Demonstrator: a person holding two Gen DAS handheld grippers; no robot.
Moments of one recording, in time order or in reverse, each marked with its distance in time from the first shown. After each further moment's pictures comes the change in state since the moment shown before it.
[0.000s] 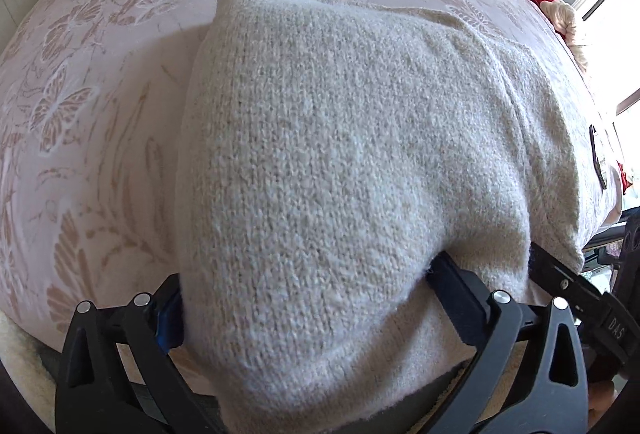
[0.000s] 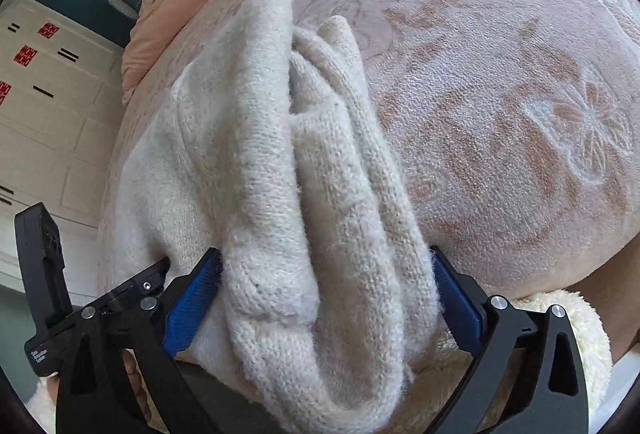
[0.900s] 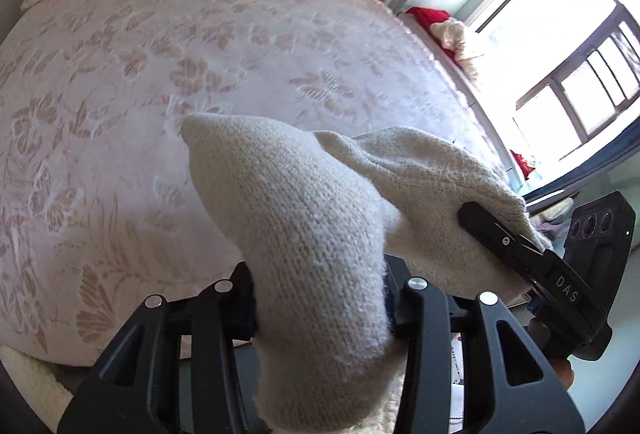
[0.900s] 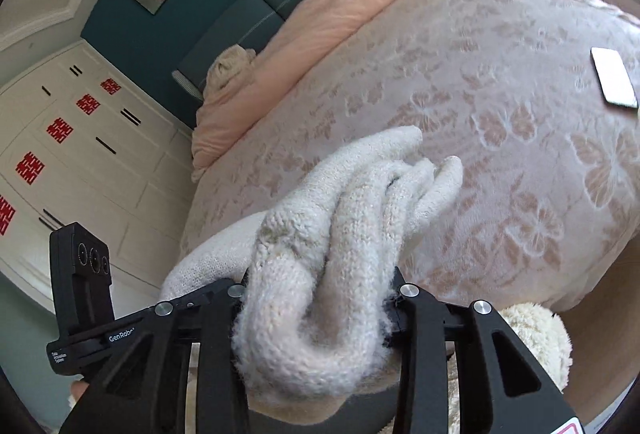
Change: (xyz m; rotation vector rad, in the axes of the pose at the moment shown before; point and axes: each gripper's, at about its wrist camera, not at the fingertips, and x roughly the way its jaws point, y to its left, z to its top) left arm -0.188 -0.050 0.026 0.172 -0.157 -0.352; right arm -0.214 0.101 0.015 -0.043 -0.428 0.187
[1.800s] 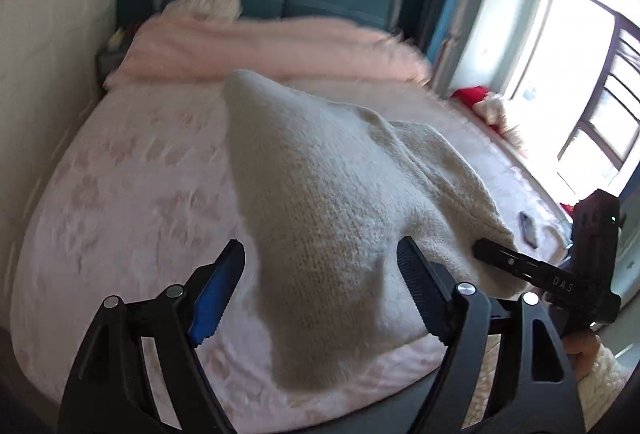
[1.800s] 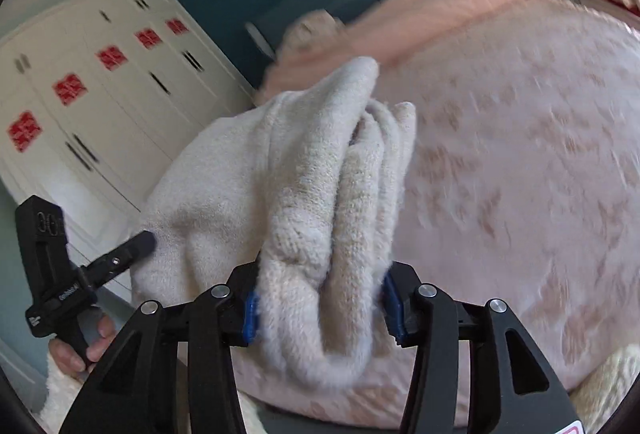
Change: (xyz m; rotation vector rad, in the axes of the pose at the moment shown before) left arm -0.116 0.207 -0.021 -0.039 -0.255 0.264; right arm 0.167 0.084 -0.106 -0.174 0.275 -0.040
